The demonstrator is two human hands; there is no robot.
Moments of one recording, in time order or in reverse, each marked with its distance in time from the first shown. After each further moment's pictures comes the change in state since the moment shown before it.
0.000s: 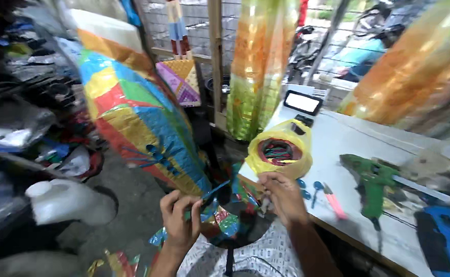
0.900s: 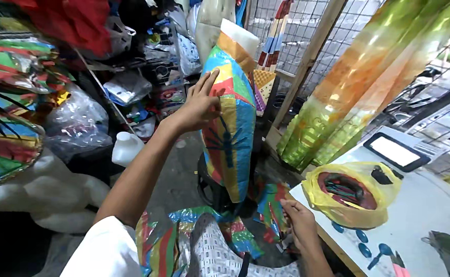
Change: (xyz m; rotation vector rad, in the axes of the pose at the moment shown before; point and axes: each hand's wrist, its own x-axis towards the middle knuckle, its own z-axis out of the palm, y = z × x) left_hand 0.197 -0.116 -0.111 0.381 -0.712 -0.119; right_hand 0.007 0.071 0.038 -0.224 -0.130 0.204
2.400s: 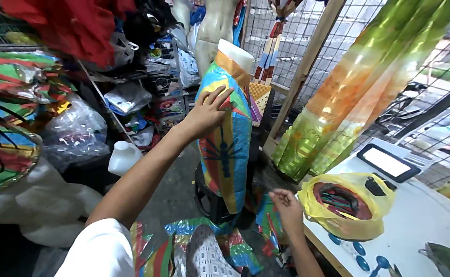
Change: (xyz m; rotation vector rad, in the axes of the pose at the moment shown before) left_hand 0.027 -0.003 0.016 0.359 0.002 0.190; right_hand 0.033 -0.015 0.028 -0.164 -0.006 -0.408
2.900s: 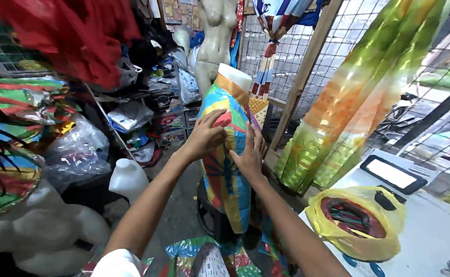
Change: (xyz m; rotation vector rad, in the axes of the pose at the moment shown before) left_hand -0.017 -0.016 0.019 -0.385 0.331 0.006; right_hand 0.140 -0.085 0.138 -0.431 0.148 -0.700
